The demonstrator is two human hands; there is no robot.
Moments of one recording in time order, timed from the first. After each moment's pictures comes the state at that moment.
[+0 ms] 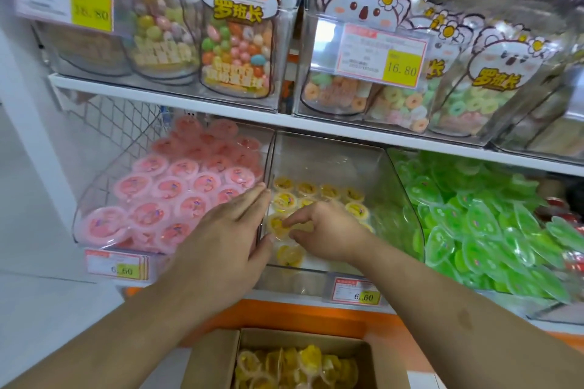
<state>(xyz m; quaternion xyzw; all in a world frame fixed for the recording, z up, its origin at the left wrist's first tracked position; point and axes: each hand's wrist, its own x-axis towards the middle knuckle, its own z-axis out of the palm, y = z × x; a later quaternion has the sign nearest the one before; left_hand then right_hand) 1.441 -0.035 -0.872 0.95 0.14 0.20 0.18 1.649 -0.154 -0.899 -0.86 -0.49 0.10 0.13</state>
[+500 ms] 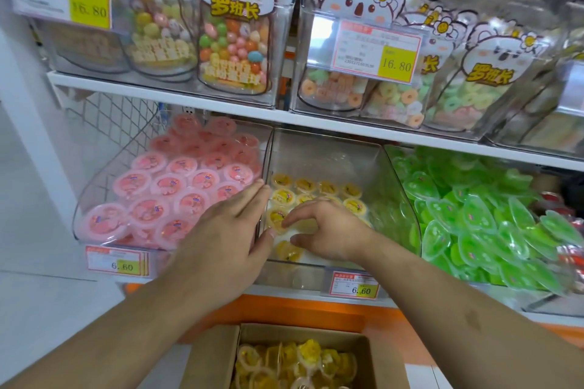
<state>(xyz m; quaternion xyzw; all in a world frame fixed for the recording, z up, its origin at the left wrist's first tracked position) 1.442 -0.038 -0.868 0.95 0.14 0.19 0.18 1.653 -0.163 -0.904 -0.85 -0.49 0.13 0.16</state>
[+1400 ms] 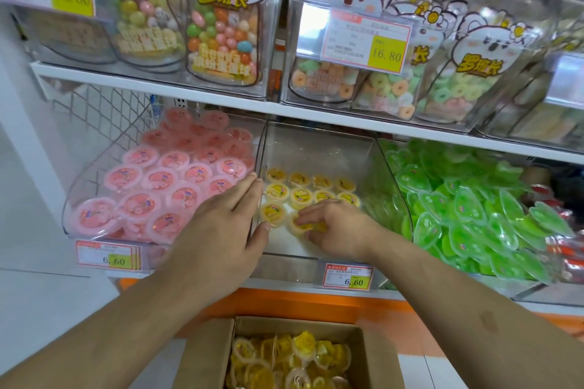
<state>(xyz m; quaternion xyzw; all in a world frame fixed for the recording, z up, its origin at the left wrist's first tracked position) 1.447 -0.038 -0.878 0.96 0.15 0.17 0.18 1.659 -0.192 -0.899 -0.85 -0.51 0.10 0.09</state>
